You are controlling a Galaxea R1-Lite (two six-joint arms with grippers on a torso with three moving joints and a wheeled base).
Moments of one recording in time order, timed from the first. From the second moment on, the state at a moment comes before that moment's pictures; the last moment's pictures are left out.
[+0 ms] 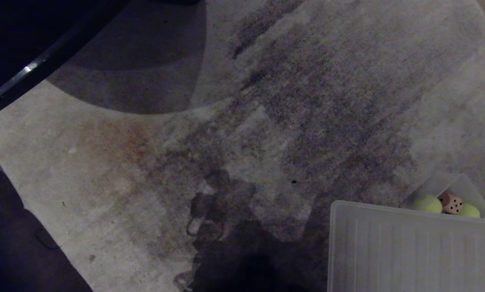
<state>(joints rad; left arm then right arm) -0.01 0.00 0.00 0.00 0.06 -0.09 0.01 0.11 -0.15 0.33 -0.03 0.09</state>
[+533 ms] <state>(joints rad) -0.01 0.00 0.00 0.00 0.06 -0.09 0.01 0.00 -0.12 0.30 0.00 0.03</state>
